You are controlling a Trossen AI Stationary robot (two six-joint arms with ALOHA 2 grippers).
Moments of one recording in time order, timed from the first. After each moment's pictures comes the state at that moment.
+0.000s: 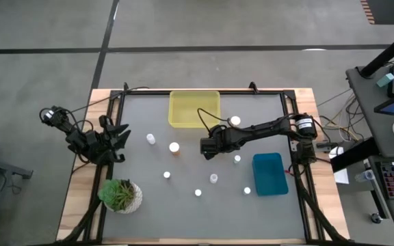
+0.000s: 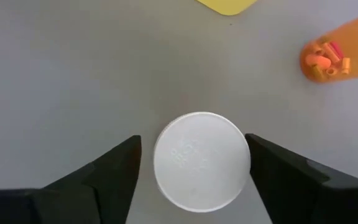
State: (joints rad) left arm -0.66 0.24 0.01 1.01 -0.88 0.69; right arm 0.02 1.97 1.43 -0.92 0.36 1.06
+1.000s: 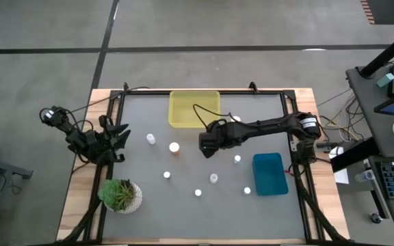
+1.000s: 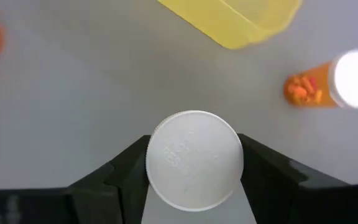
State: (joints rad) left arm -0.66 0.24 0.01 1.01 -0.88 0.69; right arm 0.01 1.92 1.58 -1.05 0.34 0.94
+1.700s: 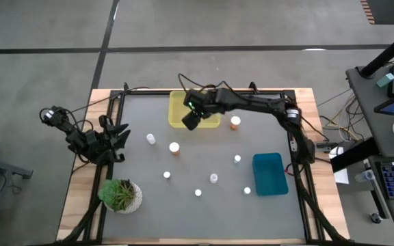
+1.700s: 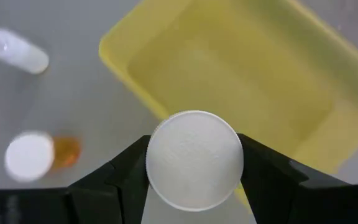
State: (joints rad) left arm -0.66 0.24 0.01 1.01 -0.88 0.69; right arm -0.26 2.14 2.06 -1.00 0.17 0.46
